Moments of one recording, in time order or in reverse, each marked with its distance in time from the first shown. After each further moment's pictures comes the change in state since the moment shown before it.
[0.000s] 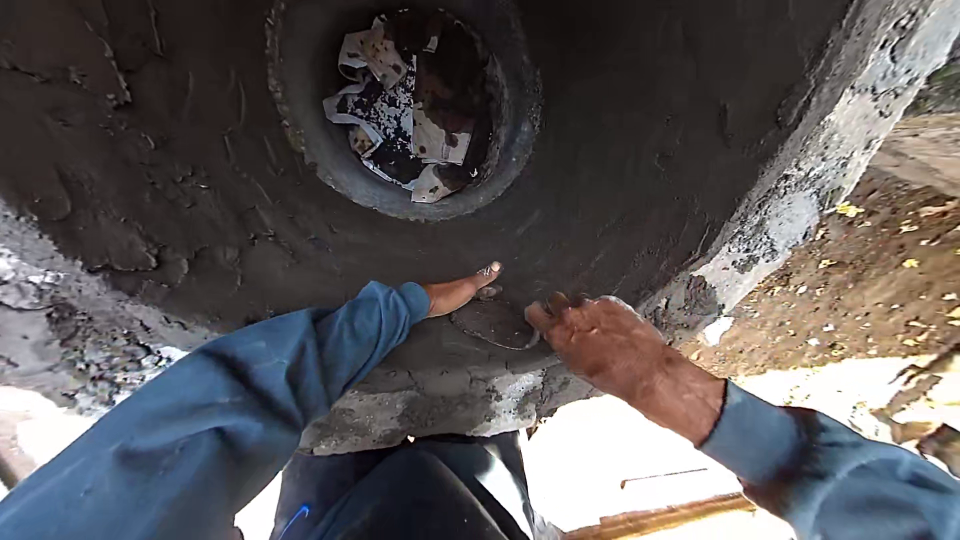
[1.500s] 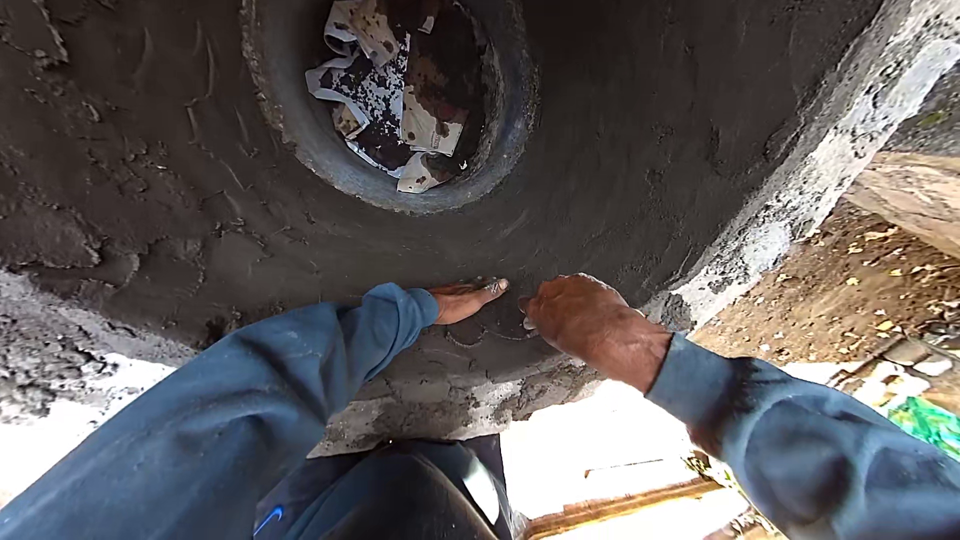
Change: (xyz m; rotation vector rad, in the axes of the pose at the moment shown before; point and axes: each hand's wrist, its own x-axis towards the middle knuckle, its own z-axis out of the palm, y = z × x) left_hand 0.027 0.012 0.010 0.249 0.056 0.027; right_hand 0.036 0.007 -0.040 -0.026 -0.245 0.165
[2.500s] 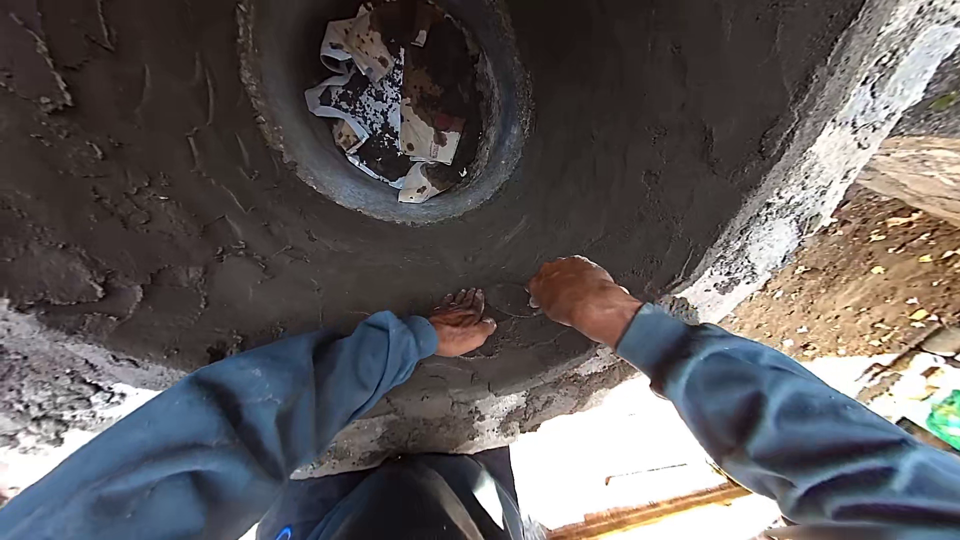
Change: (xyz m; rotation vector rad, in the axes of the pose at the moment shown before) left_hand -0.010 0.011 0.011 0.251 -0.075 -0.106; right_hand 0.041 0.025 0.001 -0.023 0.058 0.007
